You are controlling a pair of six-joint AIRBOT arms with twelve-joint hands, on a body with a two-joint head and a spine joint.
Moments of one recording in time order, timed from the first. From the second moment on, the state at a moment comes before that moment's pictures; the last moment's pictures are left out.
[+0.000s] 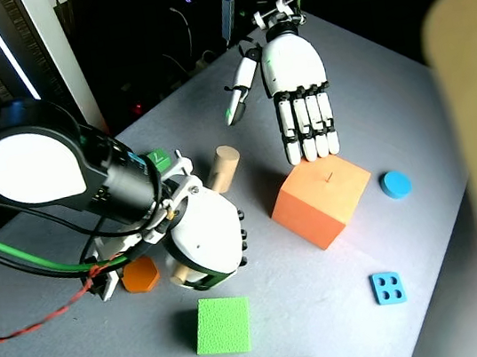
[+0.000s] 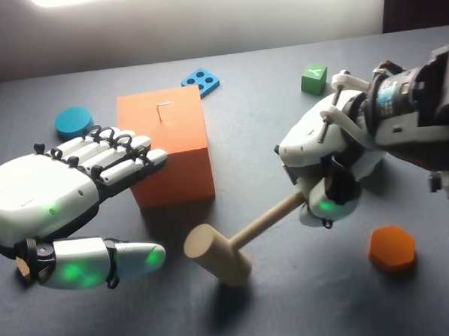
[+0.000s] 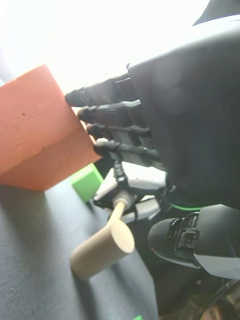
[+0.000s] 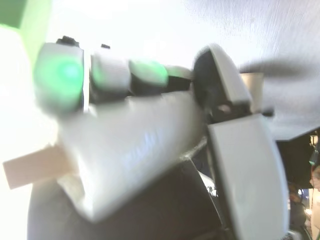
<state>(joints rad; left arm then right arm) 0.86 -0.86 0.97 -0.06 -0.77 0.93 -0.16 -1.27 1.09 -0.48 -0.55 -0.62</state>
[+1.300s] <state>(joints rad) 0.86 -0.86 0.97 -0.06 -0.78 0.93 0.01 -1.14 1.16 -0.49 -0.17 -0.48</state>
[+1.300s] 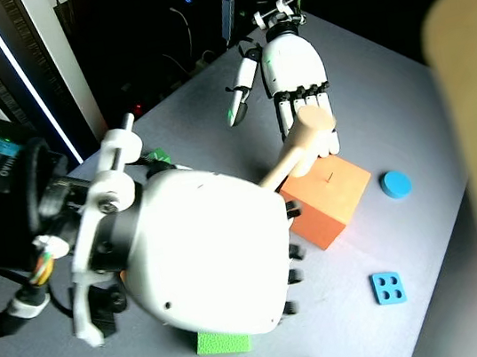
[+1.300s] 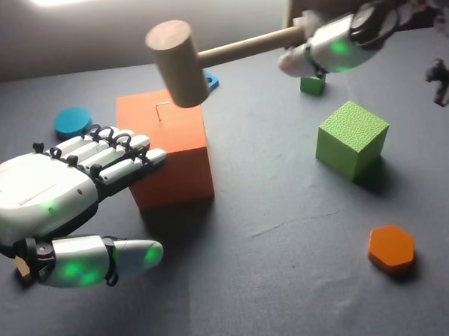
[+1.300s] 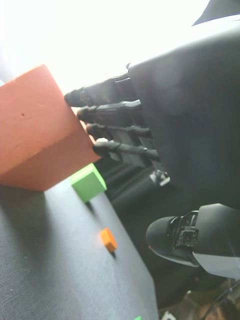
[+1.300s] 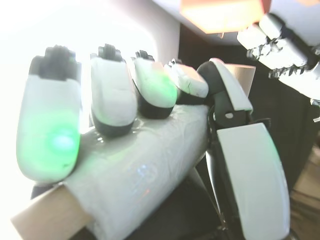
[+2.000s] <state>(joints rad) 0.86 -0.86 0.97 -0.05 -0.78 0.93 -0.09 -1.25 1.28 0.30 0.17 -1.35</state>
